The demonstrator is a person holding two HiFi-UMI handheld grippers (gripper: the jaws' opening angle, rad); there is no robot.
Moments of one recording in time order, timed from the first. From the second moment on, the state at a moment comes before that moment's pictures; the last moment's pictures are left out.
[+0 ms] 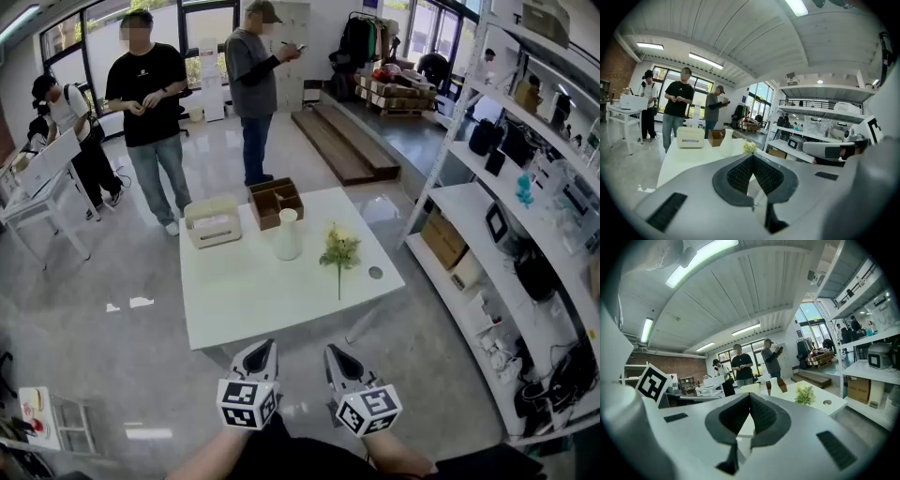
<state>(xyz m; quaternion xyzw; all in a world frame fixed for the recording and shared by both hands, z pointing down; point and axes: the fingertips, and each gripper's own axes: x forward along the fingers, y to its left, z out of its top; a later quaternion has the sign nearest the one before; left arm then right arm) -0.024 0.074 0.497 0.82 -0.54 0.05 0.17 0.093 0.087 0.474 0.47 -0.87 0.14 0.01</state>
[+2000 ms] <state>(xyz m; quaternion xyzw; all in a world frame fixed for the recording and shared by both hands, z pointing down) -0.023 -0.199 0.538 0.85 -0.48 0.12 0.21 0.128 -0.237 0.601 0.56 -0.77 0.24 0.19</state>
